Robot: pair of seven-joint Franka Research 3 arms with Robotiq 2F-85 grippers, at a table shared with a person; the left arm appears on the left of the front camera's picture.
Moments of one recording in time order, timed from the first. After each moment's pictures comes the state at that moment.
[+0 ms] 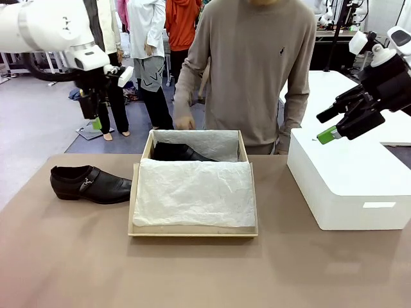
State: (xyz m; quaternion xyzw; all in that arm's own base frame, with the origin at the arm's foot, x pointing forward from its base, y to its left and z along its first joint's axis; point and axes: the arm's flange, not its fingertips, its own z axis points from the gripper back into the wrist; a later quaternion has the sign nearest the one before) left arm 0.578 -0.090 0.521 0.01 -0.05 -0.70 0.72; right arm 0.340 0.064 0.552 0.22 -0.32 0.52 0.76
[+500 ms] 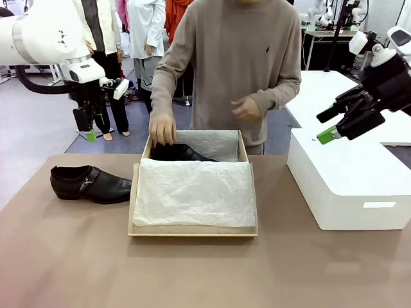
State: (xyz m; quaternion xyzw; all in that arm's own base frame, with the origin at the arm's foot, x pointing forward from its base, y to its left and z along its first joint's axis) left arm 0.566 -0.084 0.501 0.00 -0.03 -0.69 0.72; right arm 0.340 0.064 0.552 0.22 -0.32 0.52 0.76
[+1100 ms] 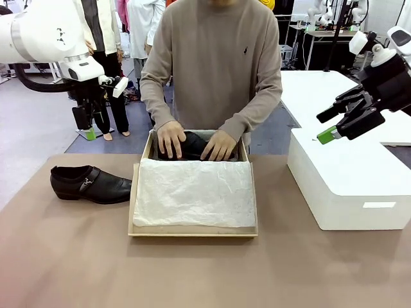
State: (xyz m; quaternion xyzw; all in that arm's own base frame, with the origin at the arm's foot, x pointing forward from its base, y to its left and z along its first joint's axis) left arm 0.565 -0.083 0.505 0.00 -0.04 -0.69 0.72; right arm 0.340 0.064 0.552 0.22 -0.32 0.52 0.76
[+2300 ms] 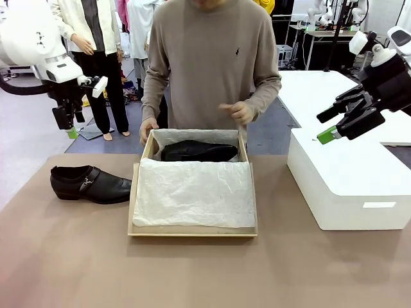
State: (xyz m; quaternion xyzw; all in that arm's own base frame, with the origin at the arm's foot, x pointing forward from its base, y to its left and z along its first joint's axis) left arm 0.574 -0.017 0.494 0.02 -0.05 -0.68 0.74; right arm 0.340 0.064 0.552 0.22 -0.32 0.52 0.76
